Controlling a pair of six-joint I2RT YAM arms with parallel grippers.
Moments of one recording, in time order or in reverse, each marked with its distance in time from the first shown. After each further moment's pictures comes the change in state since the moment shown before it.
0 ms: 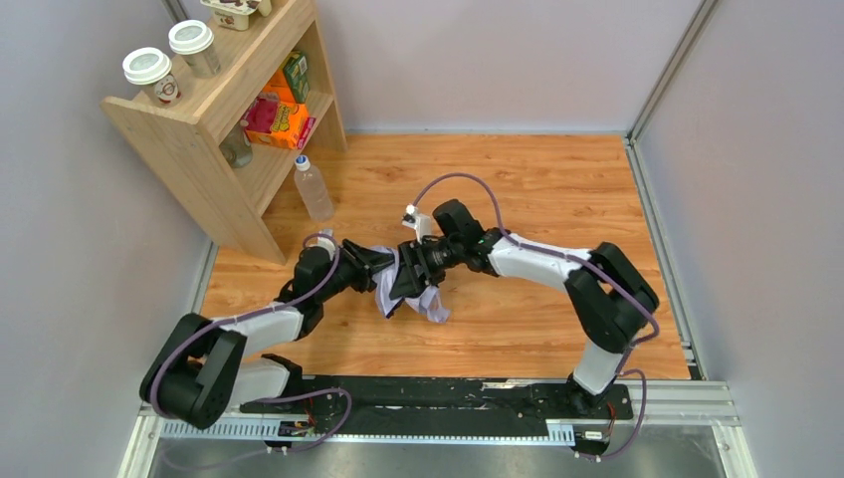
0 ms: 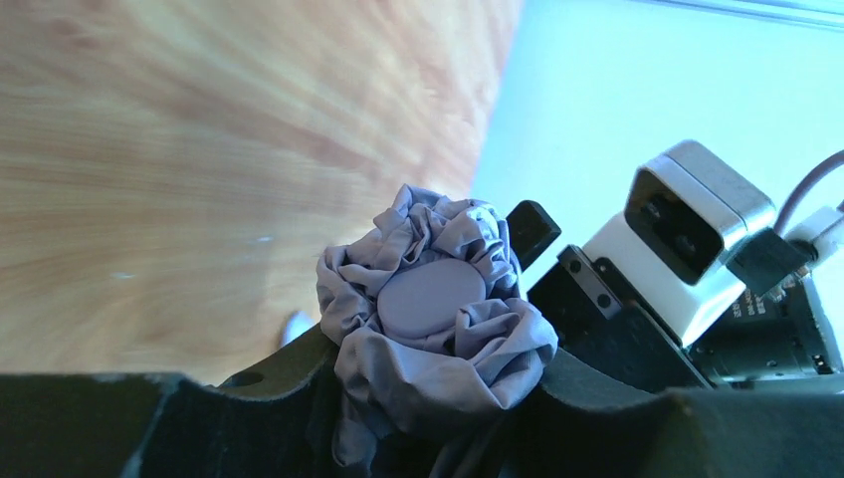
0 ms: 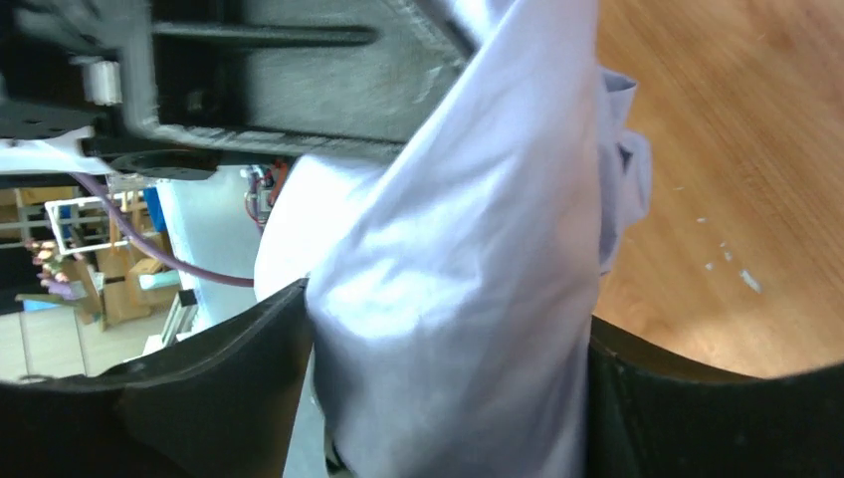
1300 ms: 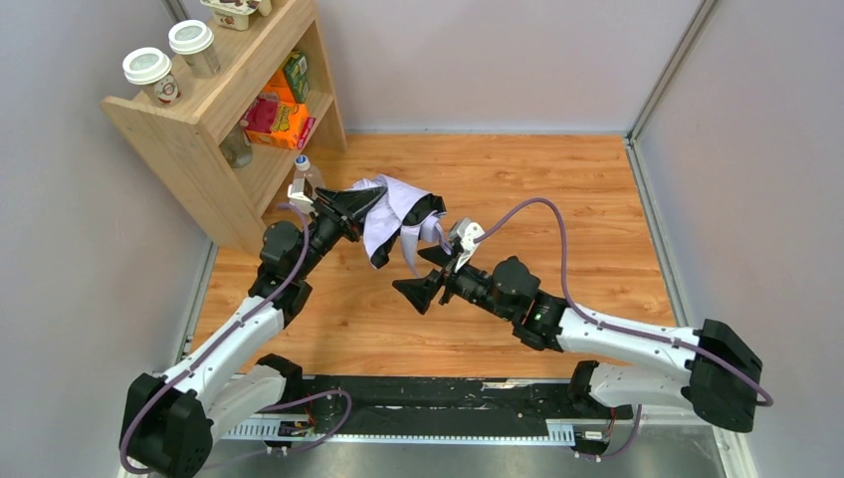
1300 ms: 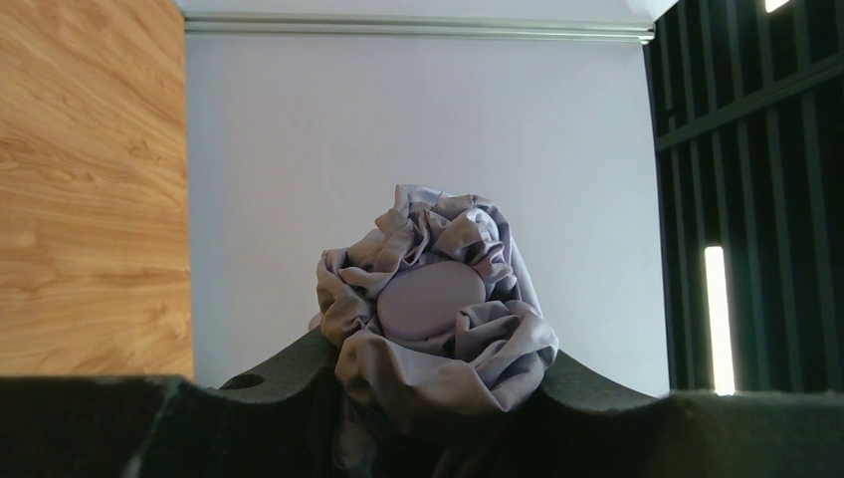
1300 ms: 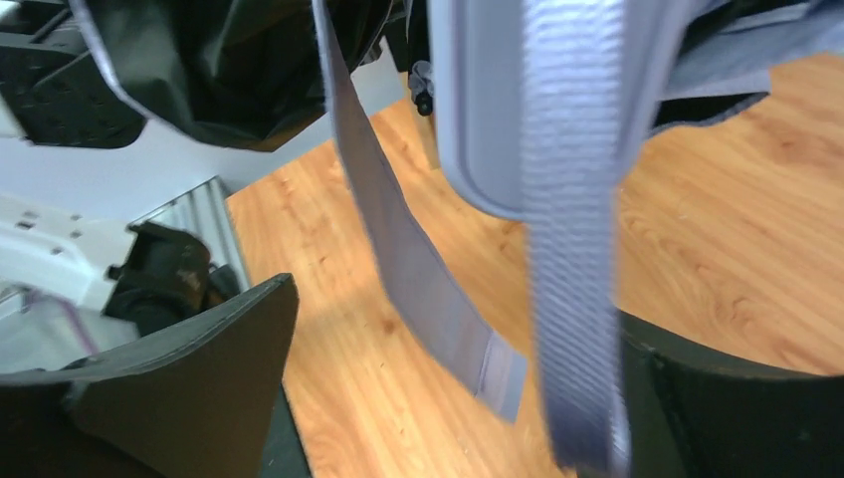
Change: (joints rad) left arm -0.006 -0.299 0.297 -0.065 -0.087 -0.232; right arm 0.289 -0.710 -0.471 0.567 0.748 -0.171
